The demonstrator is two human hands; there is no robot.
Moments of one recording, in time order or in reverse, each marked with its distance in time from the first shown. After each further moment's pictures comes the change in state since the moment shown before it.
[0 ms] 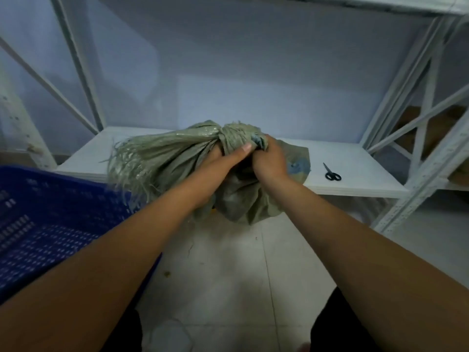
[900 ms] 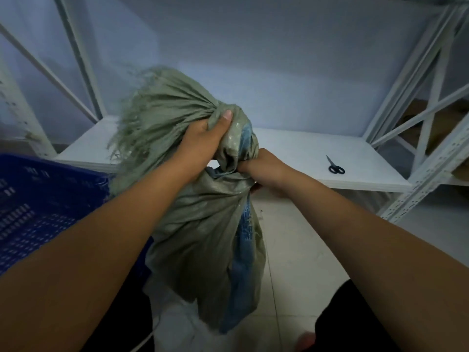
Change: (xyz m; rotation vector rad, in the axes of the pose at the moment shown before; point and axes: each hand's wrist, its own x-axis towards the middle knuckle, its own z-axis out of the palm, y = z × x) left_hand 0.007 0.018 -0.031 0.107 0.164 0.172; right_hand -0.016 0.006 -0.003 -0.107 -0.507 0.123
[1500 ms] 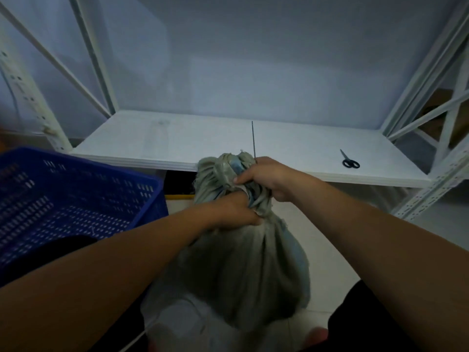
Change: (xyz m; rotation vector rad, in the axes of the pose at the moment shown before) left_hand -0.048 -0.097 0.034 0.680 -0.645 -0.312; right_hand 0.005 0.013 0.021 0.150 -0.111 0.242
